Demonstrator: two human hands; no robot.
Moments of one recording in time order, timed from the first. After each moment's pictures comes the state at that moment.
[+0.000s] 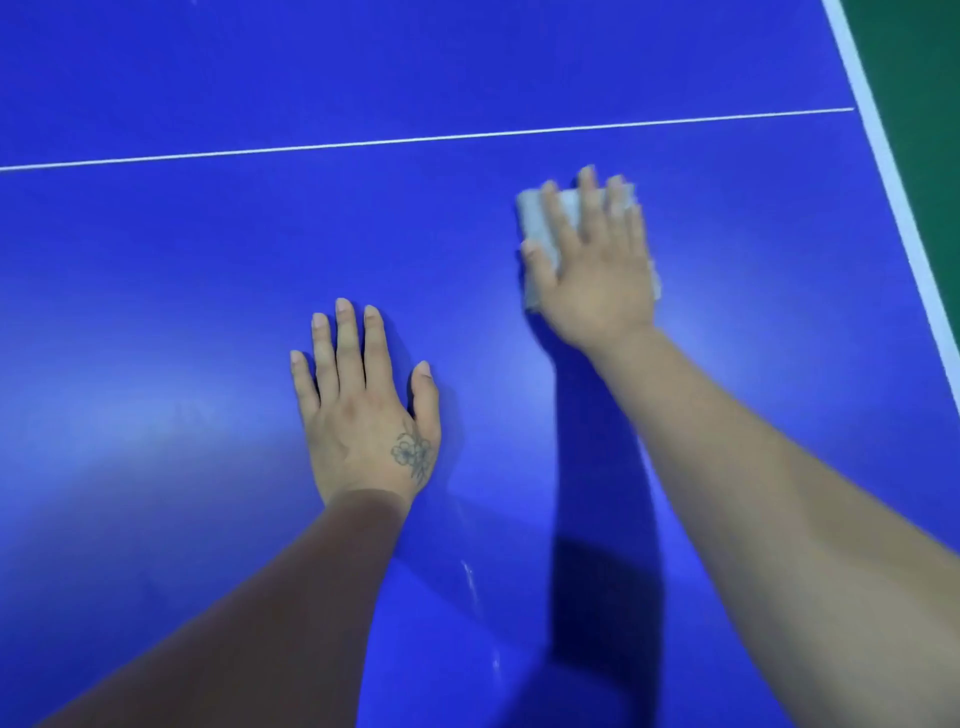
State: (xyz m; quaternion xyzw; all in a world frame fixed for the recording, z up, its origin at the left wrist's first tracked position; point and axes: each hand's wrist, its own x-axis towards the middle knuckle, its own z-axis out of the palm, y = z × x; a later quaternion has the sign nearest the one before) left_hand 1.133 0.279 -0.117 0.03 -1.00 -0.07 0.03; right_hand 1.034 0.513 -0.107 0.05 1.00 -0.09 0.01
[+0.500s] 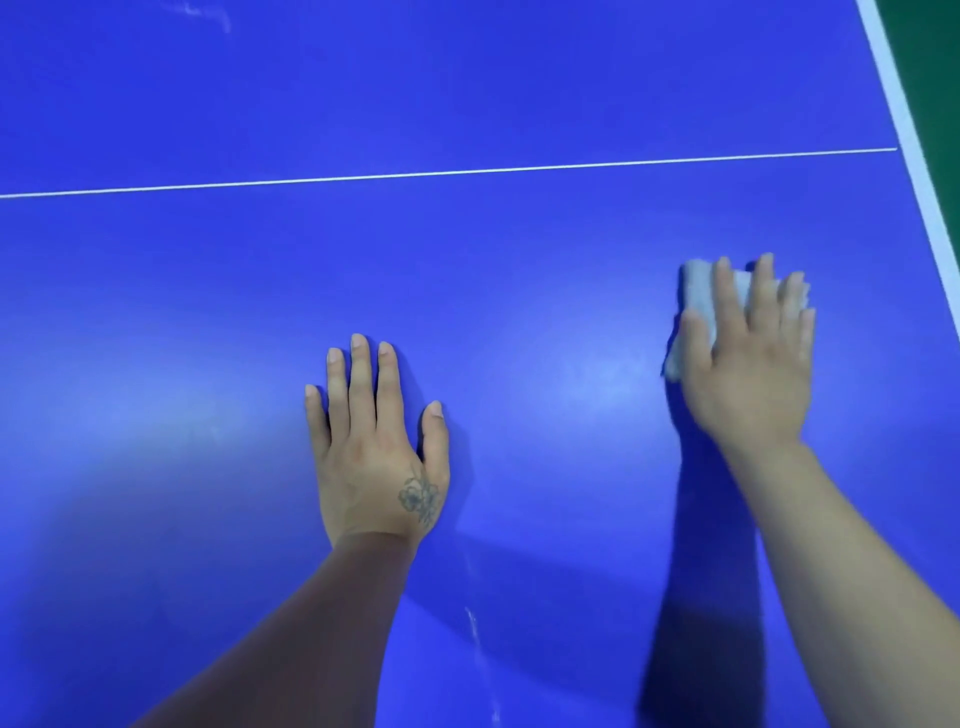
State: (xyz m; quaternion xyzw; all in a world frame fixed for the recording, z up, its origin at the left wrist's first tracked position) left_hand 1.132 0.280 -0.120 0.03 -1.00 -0.08 0.05; right_hand 1.091 0.606 -0.111 0.17 0.98 -0.07 -0.01
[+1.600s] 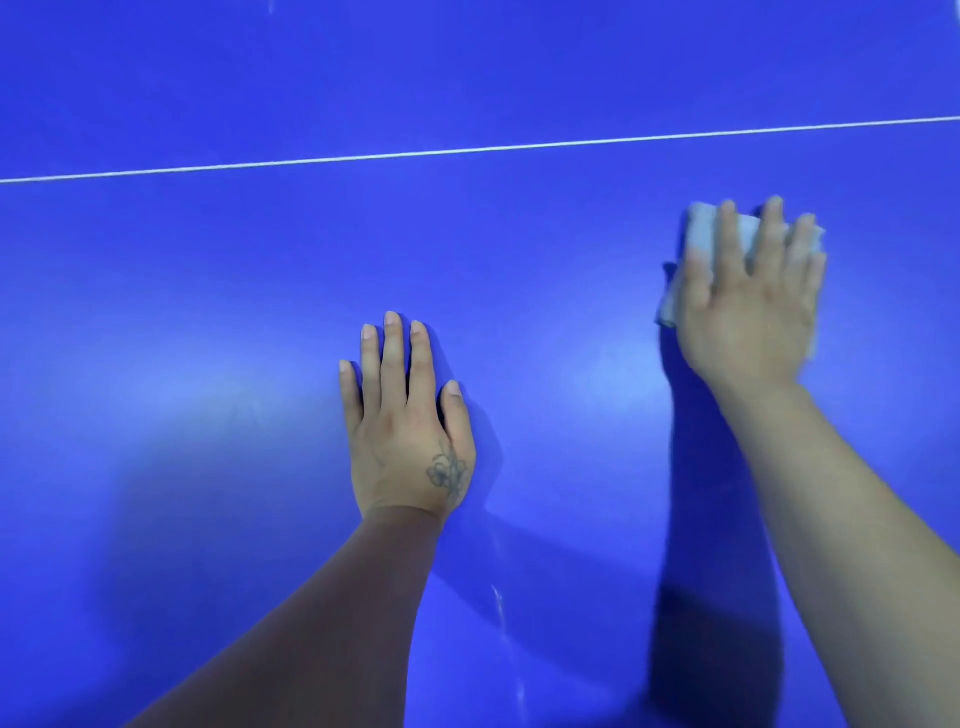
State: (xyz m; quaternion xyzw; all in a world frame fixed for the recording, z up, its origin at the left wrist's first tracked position) left_hand 1.132 0.276 -0.124 0.03 -1.00 -0.09 0.04; right_hand 1.049 0.571 -0.109 0.18 0.98 -0.10 -0.01
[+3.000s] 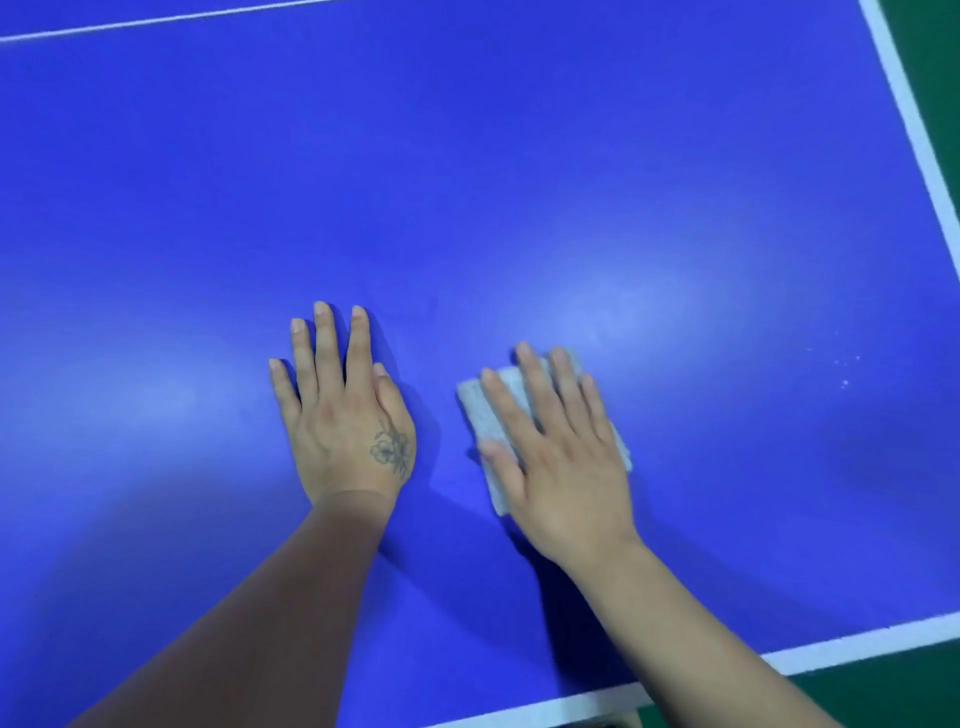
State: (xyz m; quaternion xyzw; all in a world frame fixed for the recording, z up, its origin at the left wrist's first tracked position) left_hand 1.305 0.199 -0.115 0.02 -1.00 -0.08 0.03; right_hand 1.388 0.392 -0.101 -0.01 0.99 -0.13 0.06
